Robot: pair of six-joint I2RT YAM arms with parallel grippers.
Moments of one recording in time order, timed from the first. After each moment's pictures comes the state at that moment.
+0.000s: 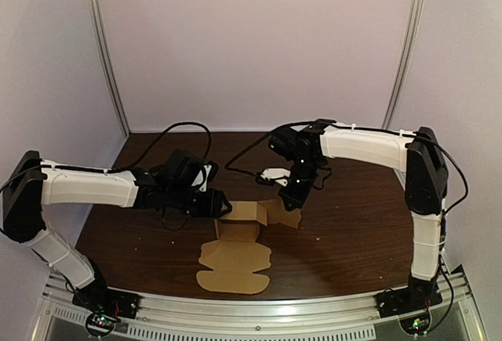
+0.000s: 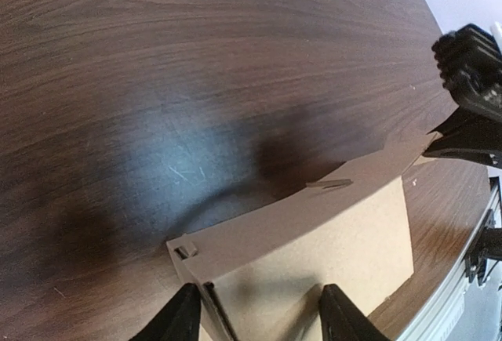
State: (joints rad) left arm -0.84 1.53 0.89 -0.17 0.11 -0.75; right arm 0.79 2.01 1.68 -1.09 -0.24 -0.28
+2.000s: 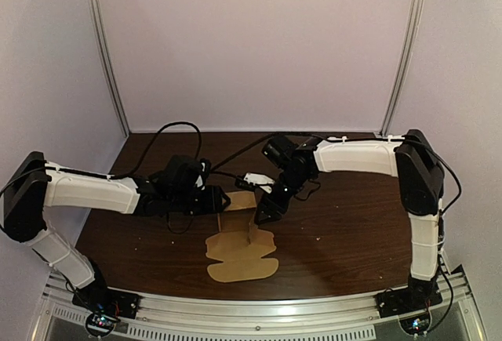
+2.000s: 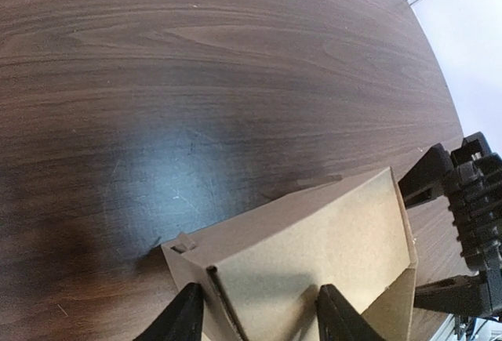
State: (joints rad) left arm -0.85 1.53 0.82 0.00 -0.04 -0.89; right arm 0.79 2.05 1.58 -0.74 -0.56 -0.37
